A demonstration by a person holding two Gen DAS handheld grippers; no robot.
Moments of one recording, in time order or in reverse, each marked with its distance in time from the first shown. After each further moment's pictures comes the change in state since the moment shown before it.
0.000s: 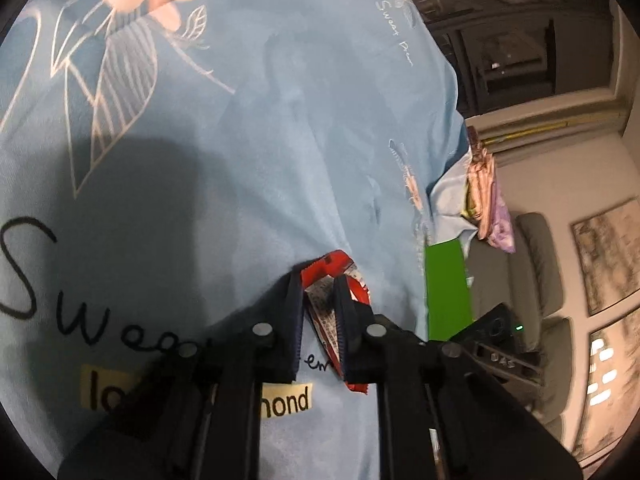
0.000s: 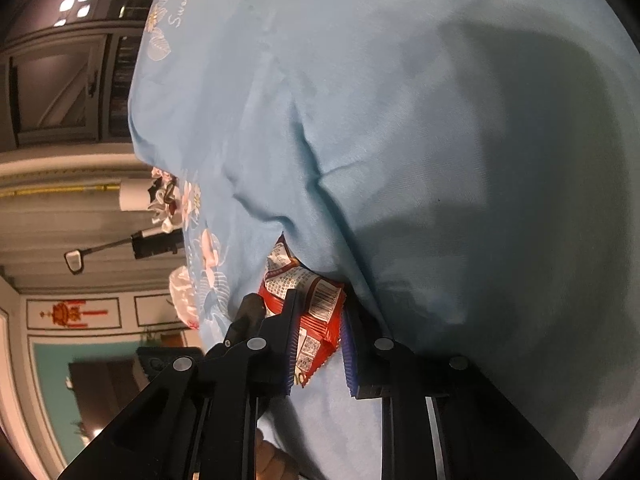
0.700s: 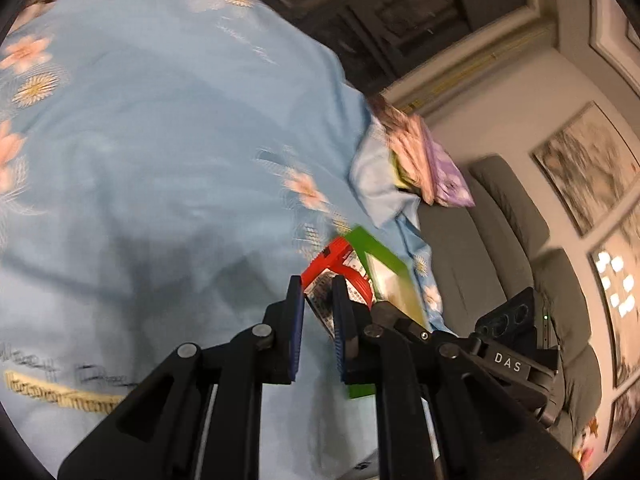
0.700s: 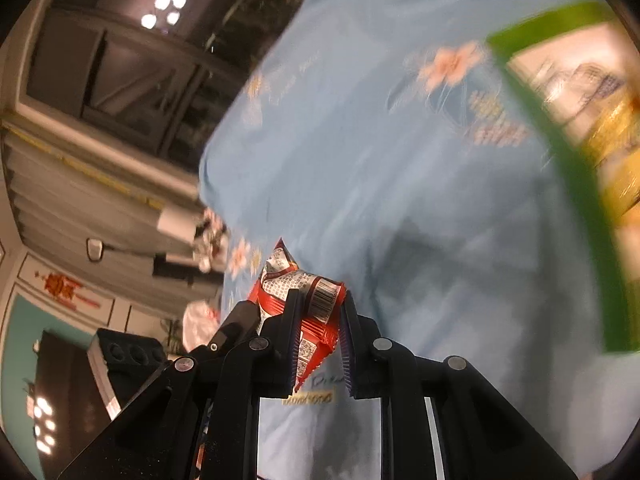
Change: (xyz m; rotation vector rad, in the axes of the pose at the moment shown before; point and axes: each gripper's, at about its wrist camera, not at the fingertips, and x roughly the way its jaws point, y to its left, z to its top) left arm 0.016 -0.174 -0.012 0.323 0.000 -0.119; right arm -0.157 0.042 0.005 -0.246 -0.353 0.040
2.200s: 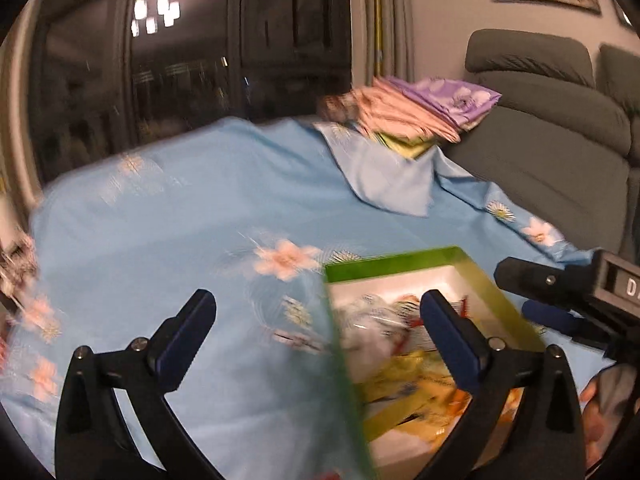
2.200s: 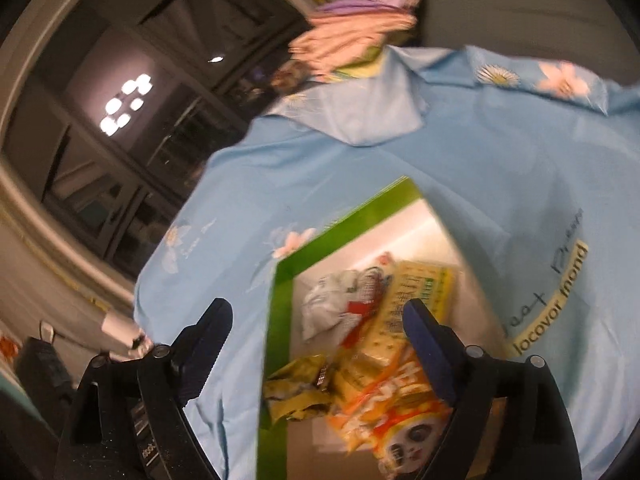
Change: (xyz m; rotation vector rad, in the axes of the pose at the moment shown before) left arm 0.126 -0.155 -0.061 0.747 -0.236 0.487; right arm -0.133 -0.108 0.077 -0.055 -0.355 -0.213
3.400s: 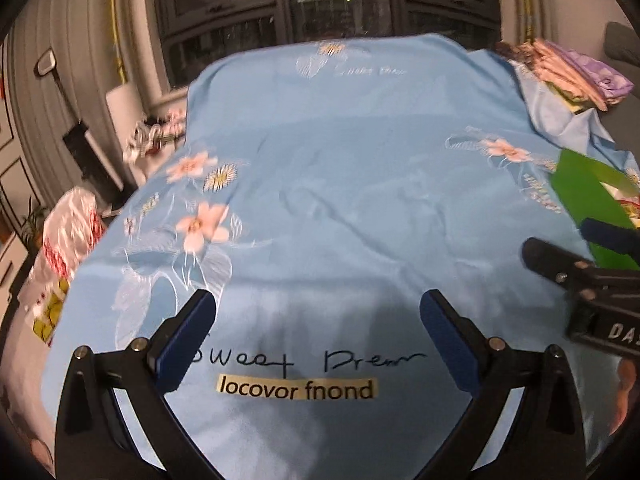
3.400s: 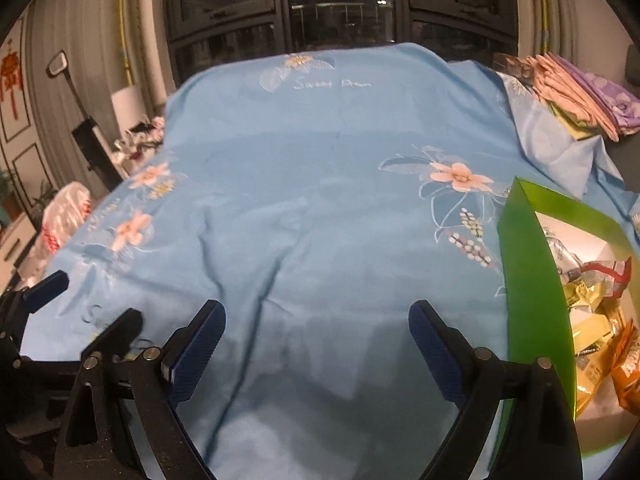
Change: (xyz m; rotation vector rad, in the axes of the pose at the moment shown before) left arm -0.041 0.210 -0.156 -0.214 0.265 0.395; right arm 0.116 0.172 -0.186 -0.737 0.198 -0.097
